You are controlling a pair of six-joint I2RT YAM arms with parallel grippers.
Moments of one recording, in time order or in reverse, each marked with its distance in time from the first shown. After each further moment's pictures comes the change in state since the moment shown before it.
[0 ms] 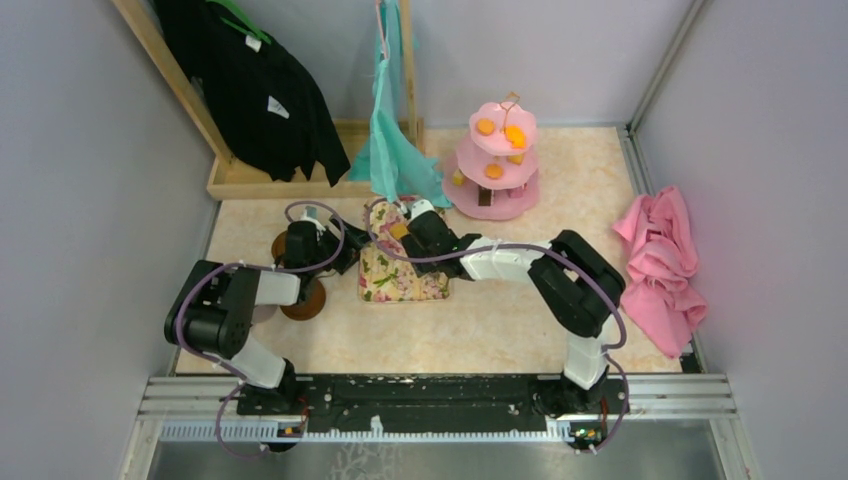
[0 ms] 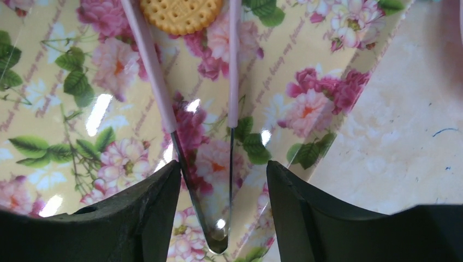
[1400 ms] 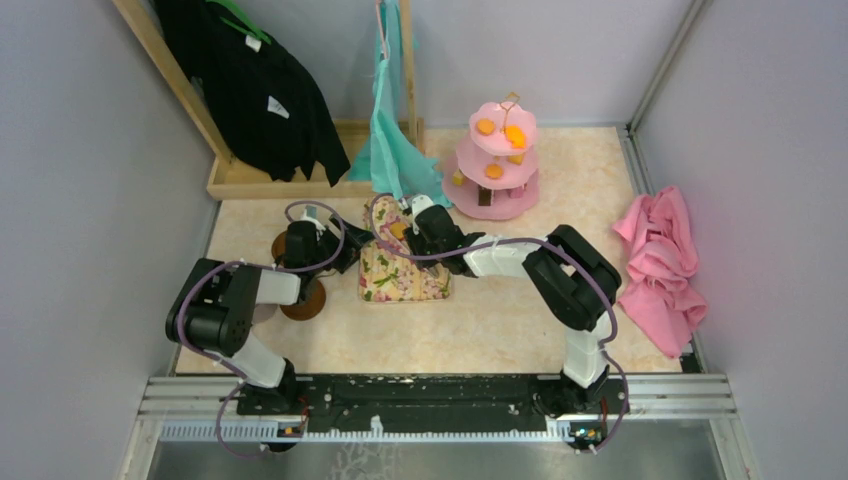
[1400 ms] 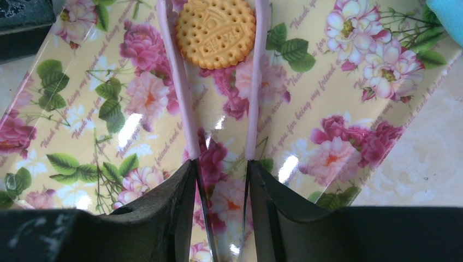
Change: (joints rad) left arm 0.004 0.014 0.000 0.024 0.006 -0.001; right arm -0.065 0.041 -0.036 0.191 -0.179 -0.039
